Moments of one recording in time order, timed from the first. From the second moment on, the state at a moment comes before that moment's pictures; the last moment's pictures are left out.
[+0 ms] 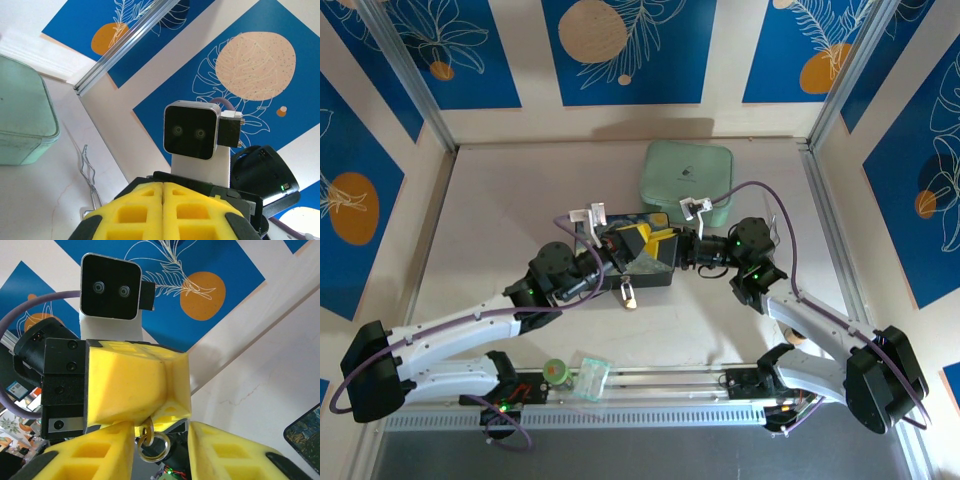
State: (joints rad) left arm -1.00 1.08 0.72 0.47 -0.09 -0.86; right arm 0.56 1.09 0.59 0.66 -0.90 0.89
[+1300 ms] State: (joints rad) left arm -0.97 1.05 0.68 0.45 -0.11 -0.89; right arm 0.55 1.12 0.57 0.70 -0.90 0.93
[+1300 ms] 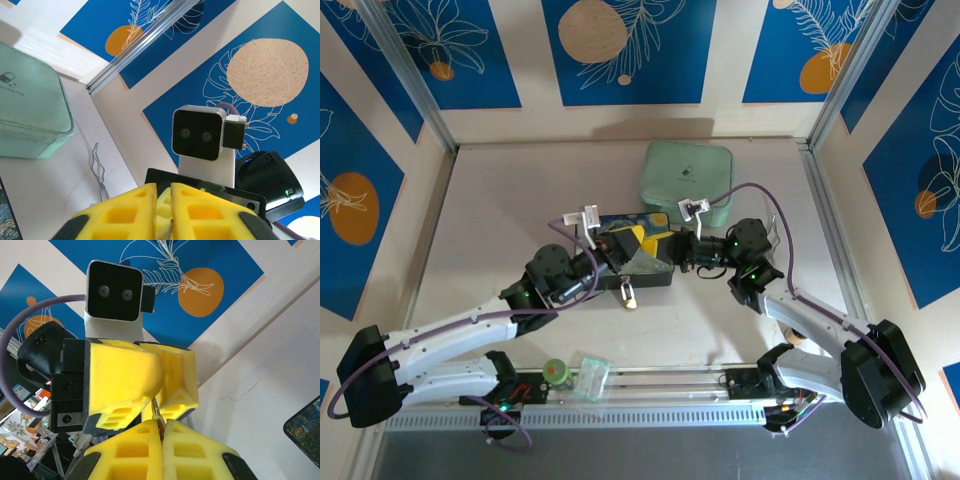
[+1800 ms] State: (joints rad) left arm -0.96 1.05 0.67 0.42 -0.11 -0.90; right arm 0.55 1.12 0.57 0.69 -0.91 0.95
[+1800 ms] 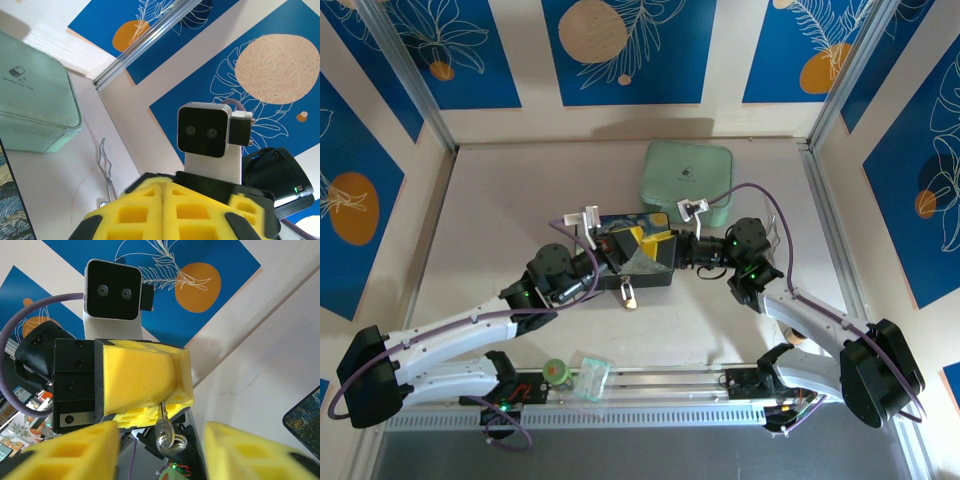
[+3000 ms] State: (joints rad) left arm -0.96 1.05 0.62 0.50 -0.19 -0.99; right arm 0.55 1.15 0.57 0.73 -0.86 1.00
